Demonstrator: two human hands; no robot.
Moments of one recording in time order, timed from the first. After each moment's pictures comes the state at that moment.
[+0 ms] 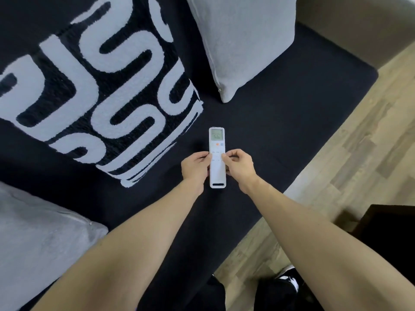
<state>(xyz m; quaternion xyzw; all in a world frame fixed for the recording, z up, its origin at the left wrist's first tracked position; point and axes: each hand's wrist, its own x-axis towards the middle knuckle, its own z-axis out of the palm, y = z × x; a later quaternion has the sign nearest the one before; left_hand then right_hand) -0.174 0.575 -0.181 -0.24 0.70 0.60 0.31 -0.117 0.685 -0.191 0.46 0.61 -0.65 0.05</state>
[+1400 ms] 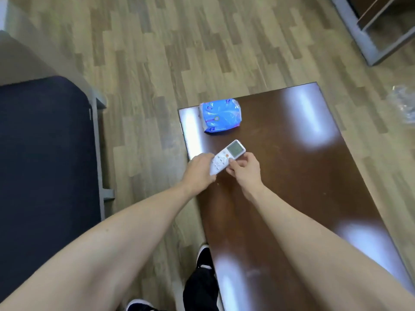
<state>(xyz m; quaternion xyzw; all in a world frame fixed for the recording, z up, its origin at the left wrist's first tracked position) 0.374 0.960 -0.141 0.66 0.65 0.08 0.37 0.524 0.959 -0.152 0.69 0.27 -0.56 -0.37</state>
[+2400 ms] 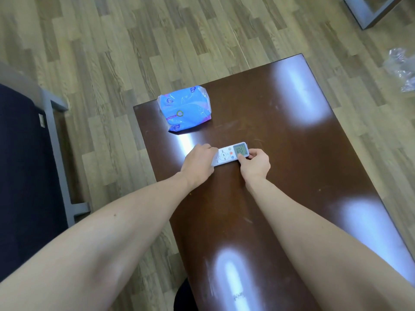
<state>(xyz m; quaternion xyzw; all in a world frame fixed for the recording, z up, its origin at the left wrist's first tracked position) 0.462 1.029 -0.218 0.78 0.57 -0.04 0.28 0.617 1.012 -0.238 0.86 0.25 -0.36 -0.26</state>
